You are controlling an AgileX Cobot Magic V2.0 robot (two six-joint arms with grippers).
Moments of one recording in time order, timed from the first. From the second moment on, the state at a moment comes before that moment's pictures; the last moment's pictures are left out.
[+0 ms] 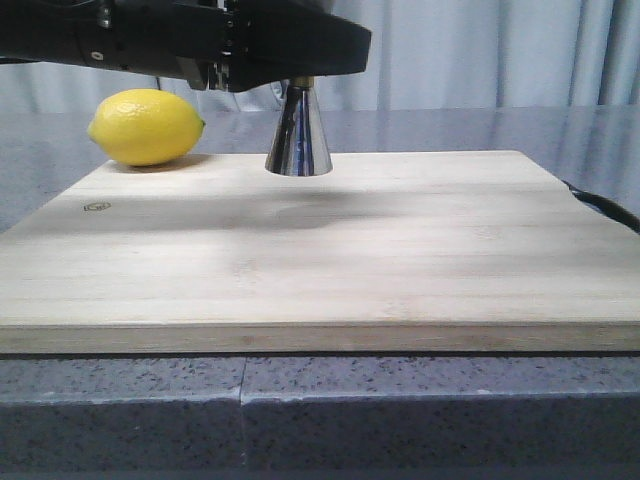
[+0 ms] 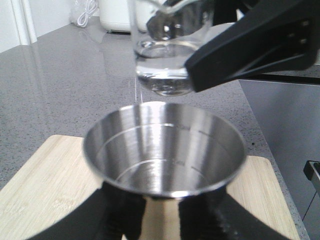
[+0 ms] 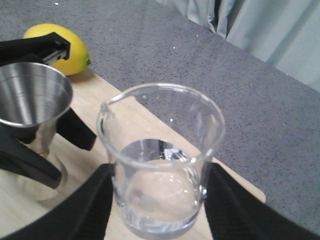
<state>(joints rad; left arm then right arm) -0.40 1.74 -1.03 -1.77 1.16 2.21 0.67 1.11 -0.90 -0.60 0.34 0.36</state>
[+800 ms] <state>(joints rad) -0.40 1.74 -1.03 -1.77 1.16 2.21 0.77 1.20 -1.05 -0.70 0.46 0.05</state>
